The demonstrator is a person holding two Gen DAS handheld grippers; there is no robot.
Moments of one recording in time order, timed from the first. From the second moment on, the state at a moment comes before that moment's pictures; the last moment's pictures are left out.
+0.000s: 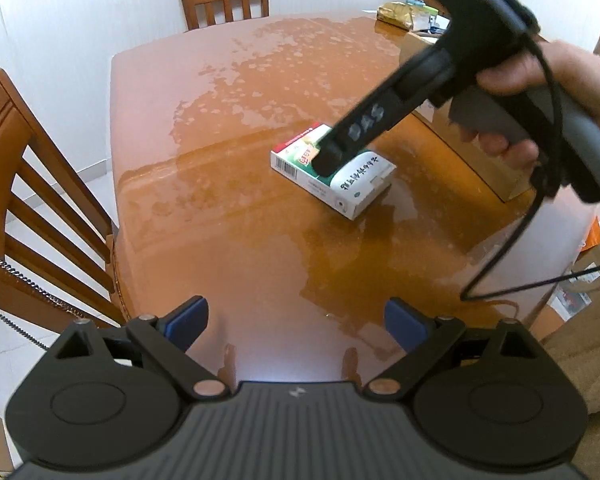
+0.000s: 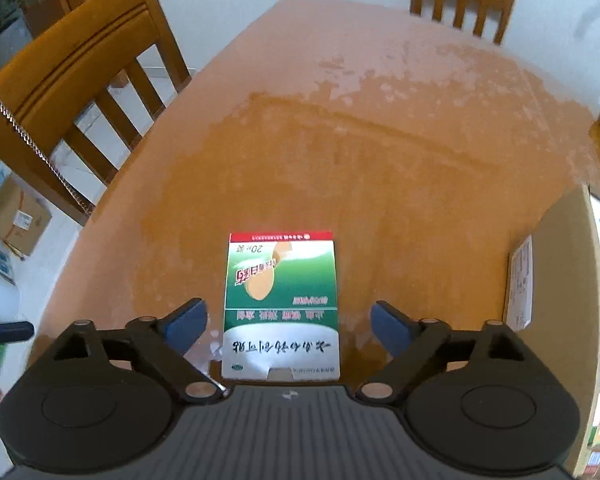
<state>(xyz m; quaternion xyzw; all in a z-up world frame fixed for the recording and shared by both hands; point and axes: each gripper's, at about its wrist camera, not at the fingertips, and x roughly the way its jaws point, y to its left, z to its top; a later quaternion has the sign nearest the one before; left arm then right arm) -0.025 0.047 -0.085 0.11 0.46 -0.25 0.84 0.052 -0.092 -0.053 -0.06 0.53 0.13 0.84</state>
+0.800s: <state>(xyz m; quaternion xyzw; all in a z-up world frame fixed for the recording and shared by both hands) 0.009 0.007 -0.112 0.16 0.44 -0.27 0.84 0.078 -0.148 -0.069 0.11 0.69 0.23 0.68</state>
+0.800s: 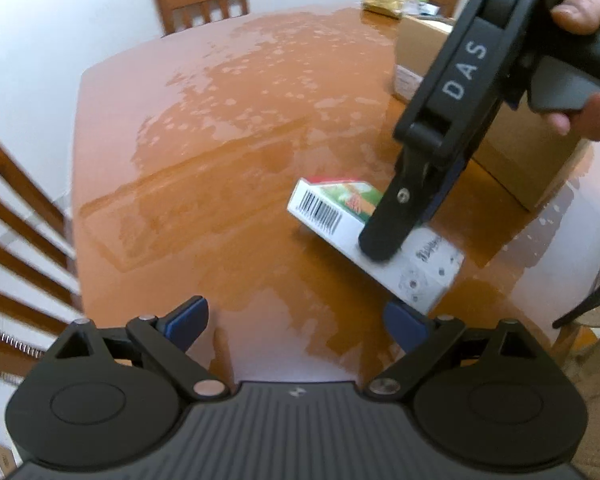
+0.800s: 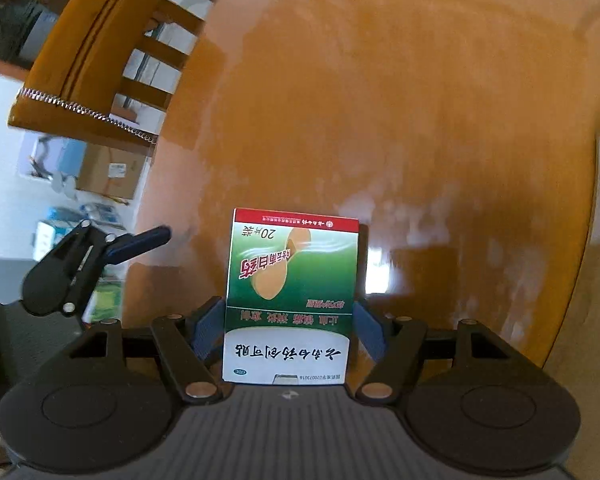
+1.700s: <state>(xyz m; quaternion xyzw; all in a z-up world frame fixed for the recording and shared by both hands) 0.005 -0.023 -0.076 0.12 0.39 -0.31 0.86 0.067 -0.176 -0.043 0.08 0.66 0.20 0.72</state>
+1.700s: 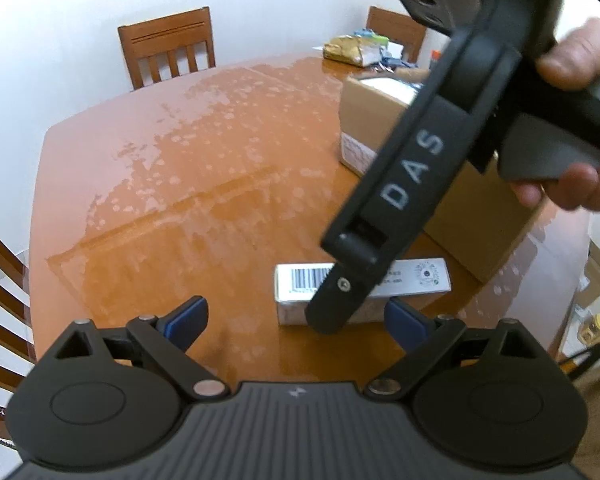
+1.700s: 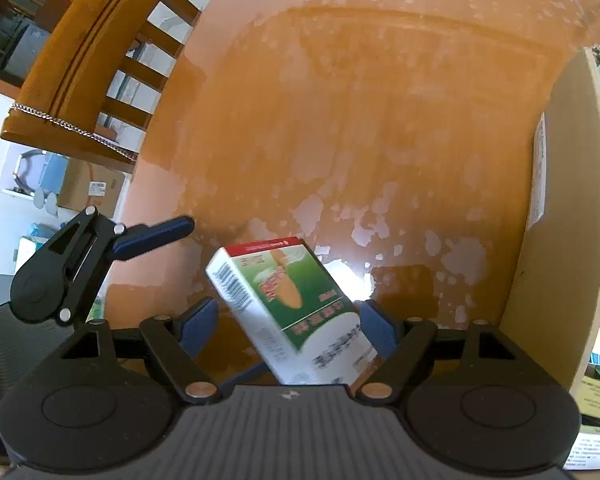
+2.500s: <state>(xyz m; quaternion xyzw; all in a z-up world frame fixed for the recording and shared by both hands) -0.043 -0.004 -0.087 0.10 0.45 -0.25 0.85 0.054 -0.125 -0.046 -0.28 0.61 0.31 0.68</state>
